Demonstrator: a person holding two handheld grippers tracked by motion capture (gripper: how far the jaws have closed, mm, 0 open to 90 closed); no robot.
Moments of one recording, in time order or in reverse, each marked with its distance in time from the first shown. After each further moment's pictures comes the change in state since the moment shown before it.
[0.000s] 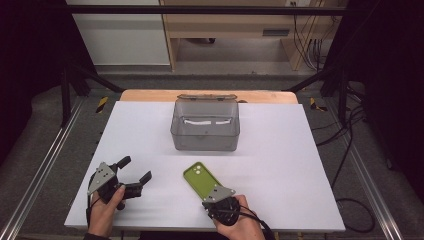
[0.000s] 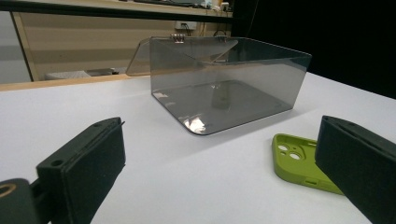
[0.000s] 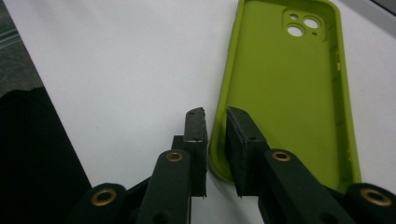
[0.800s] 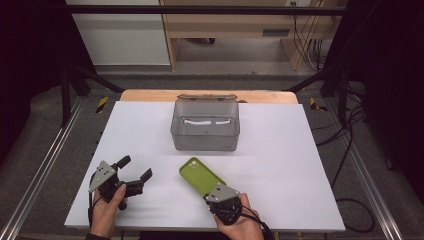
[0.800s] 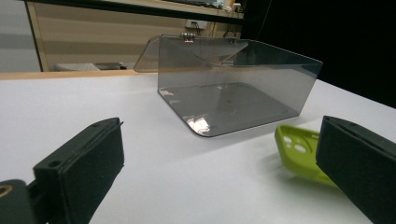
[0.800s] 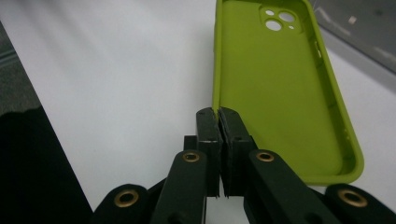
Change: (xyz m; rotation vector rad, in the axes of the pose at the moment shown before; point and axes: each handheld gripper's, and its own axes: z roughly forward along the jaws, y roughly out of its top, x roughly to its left) left arm -0.003 0.003 0.002 0.003 0.047 -0.066; right arm -0.002 0.005 -0.013 -0.109 -0.036 0.015
